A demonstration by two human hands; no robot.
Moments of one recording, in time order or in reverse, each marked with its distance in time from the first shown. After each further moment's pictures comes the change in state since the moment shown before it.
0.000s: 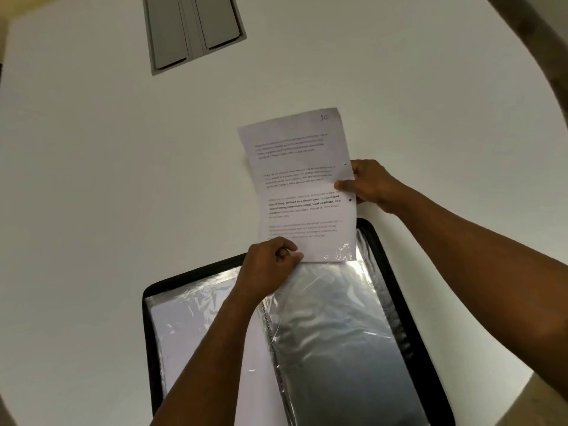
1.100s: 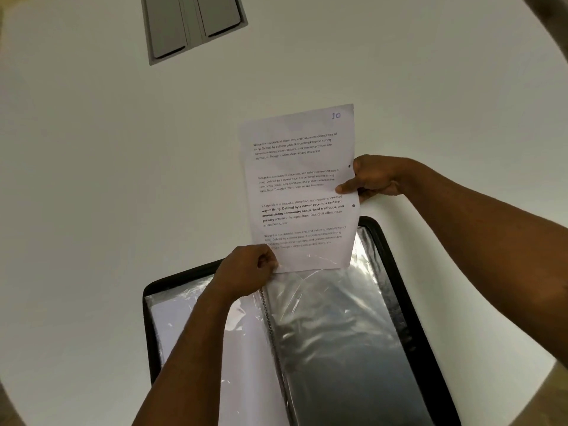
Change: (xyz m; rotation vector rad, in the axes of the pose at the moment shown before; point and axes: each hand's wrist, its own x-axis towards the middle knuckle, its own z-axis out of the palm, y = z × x) left_hand 0.010 -0.036 -0.028 0.259 -0.238 -0.058; right_hand 0.032 -0.006 -0.015 -0.007 -0.395 0.237
